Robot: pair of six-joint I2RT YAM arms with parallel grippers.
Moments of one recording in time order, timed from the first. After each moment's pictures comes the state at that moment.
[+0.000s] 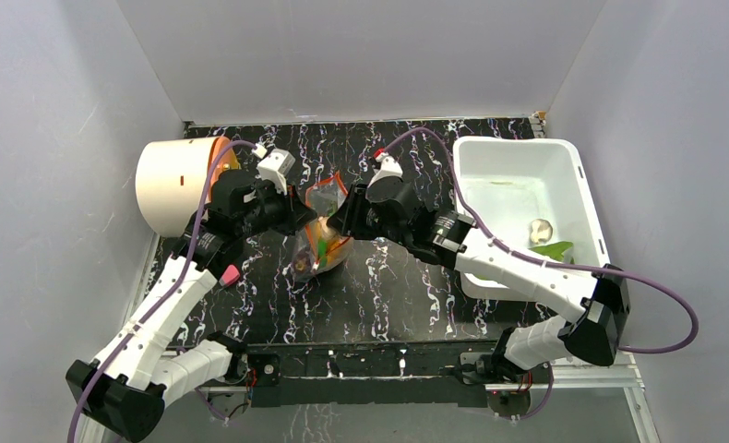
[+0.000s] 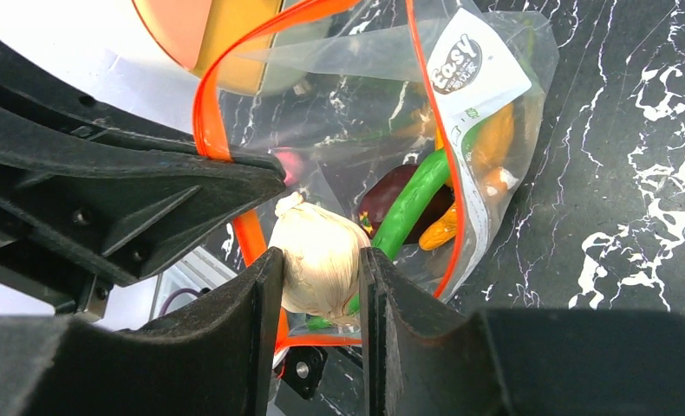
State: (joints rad) left arm -0.44 0.99 1.00 -0.48 0.33 -0.25; right arm 0.99 1.37 1.27 -0.35 0.18 0.84
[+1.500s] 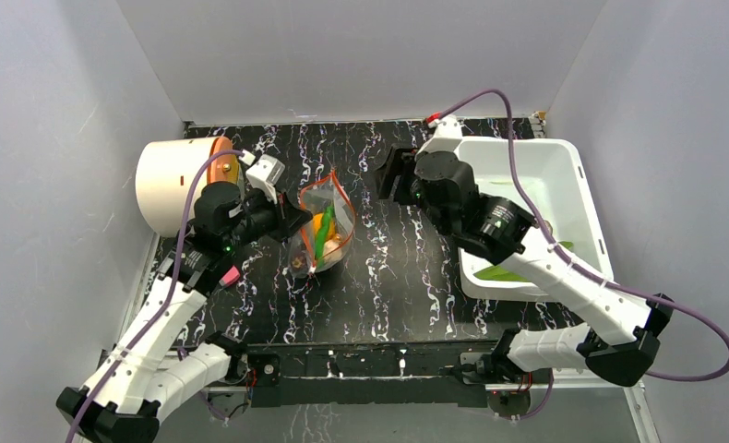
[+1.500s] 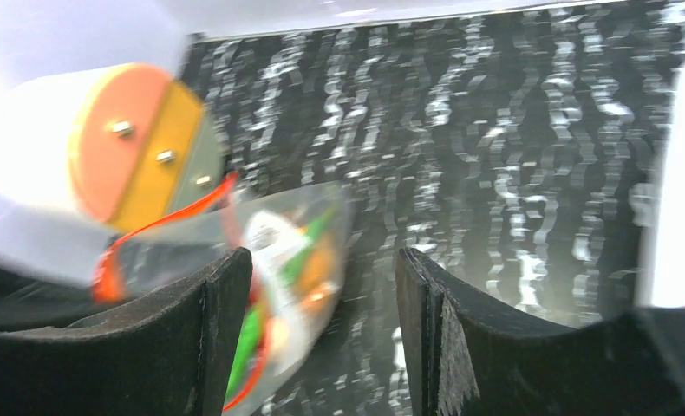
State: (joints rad) left arm -0.44 0.89 0.96 -0.45 0.34 -0.23; right arm 0.94 1.23 1.43 -0.49 0.51 0.56
